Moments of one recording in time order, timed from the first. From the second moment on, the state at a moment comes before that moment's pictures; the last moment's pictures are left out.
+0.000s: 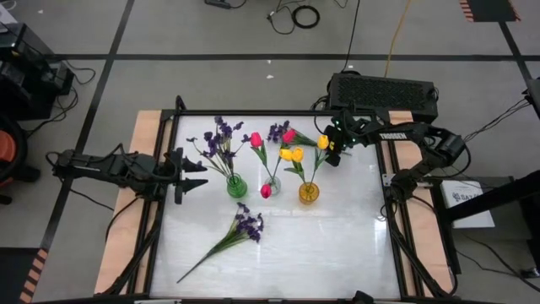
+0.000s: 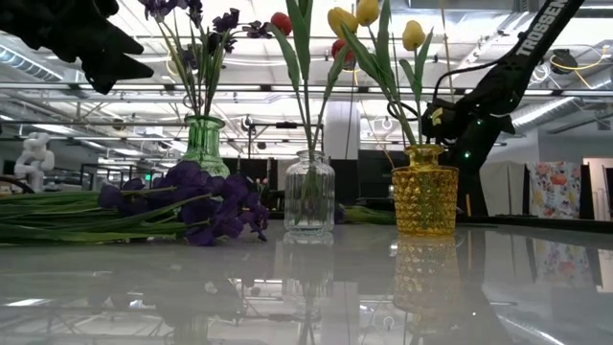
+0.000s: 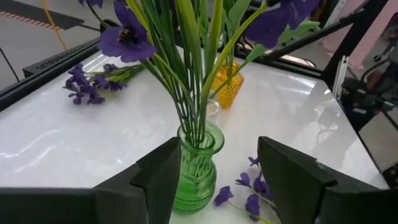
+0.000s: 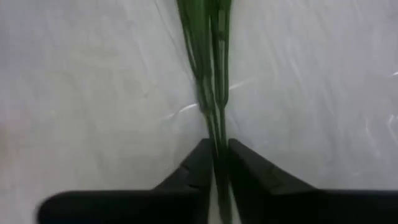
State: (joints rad) left arm -0.17 0.33 0.42 -0.41 -0.24 -0.30; right arm -0.79 1.54 0.63 -0.16 -0.18 -0.31
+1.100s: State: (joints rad) left arm -0.17 0.32 0.52 -0.20 -0.56 -0.20; right arm -0.76 0.69 0.71 0.06 -0.21 0.08
